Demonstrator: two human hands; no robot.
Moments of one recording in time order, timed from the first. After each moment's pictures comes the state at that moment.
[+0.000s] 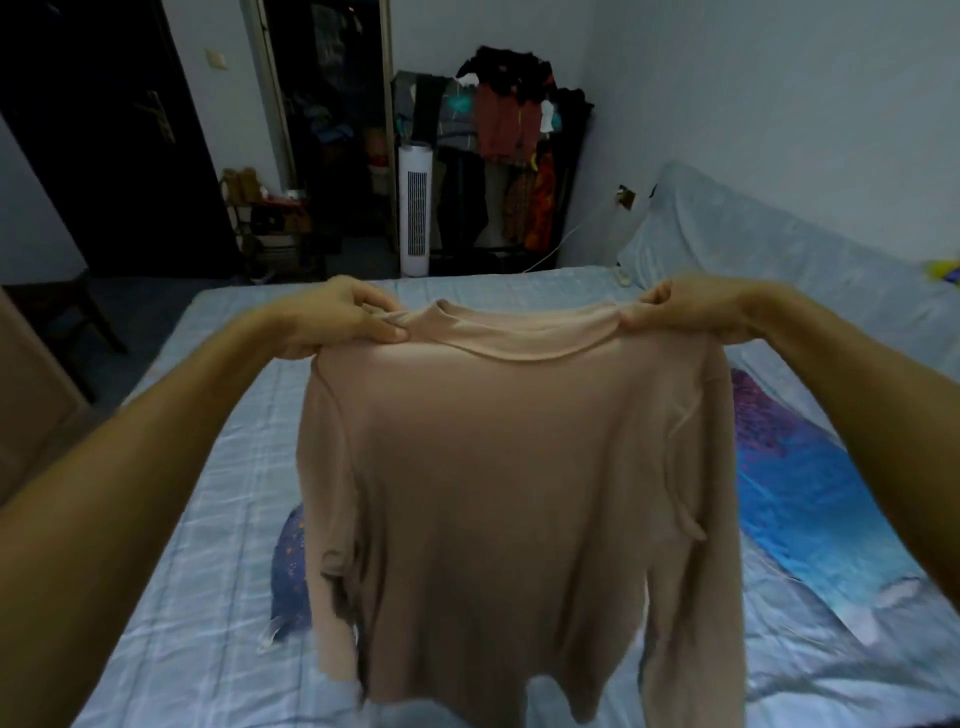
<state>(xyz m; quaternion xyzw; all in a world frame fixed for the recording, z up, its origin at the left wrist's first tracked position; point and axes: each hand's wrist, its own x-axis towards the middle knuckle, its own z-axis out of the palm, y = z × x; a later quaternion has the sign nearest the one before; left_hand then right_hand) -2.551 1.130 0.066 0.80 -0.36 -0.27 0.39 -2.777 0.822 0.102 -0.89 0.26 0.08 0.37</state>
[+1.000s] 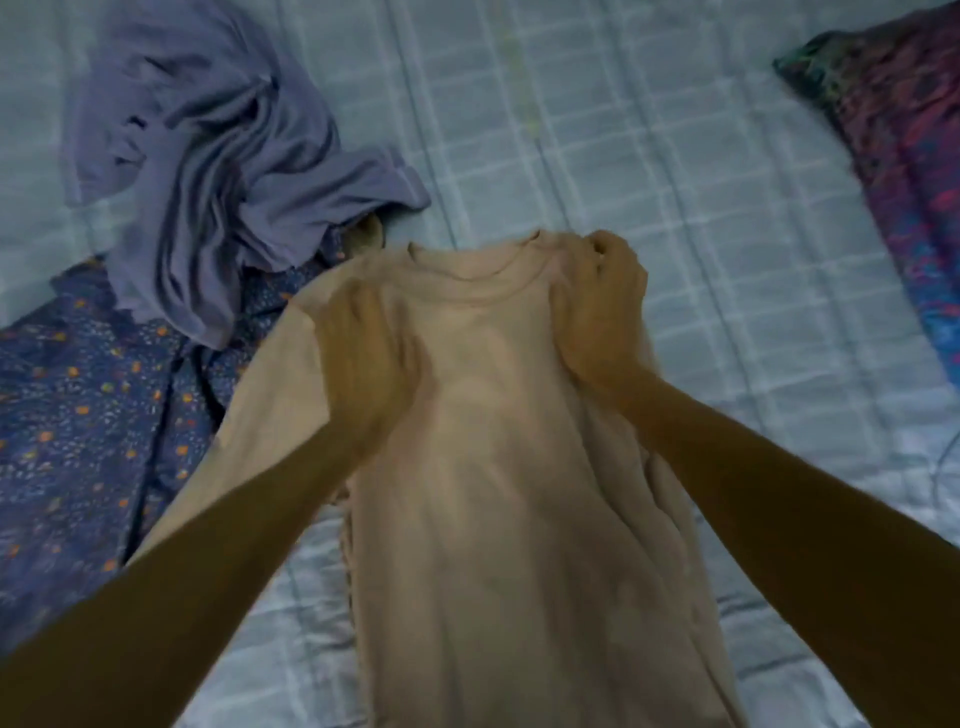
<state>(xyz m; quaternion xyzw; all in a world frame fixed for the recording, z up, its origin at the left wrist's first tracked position) -2.499 0.807 -0.549 0.94 -0.28 -0.04 0.17 -2.603 0.601 -0.553 -0.92 0.32 -0.16 0.17</state>
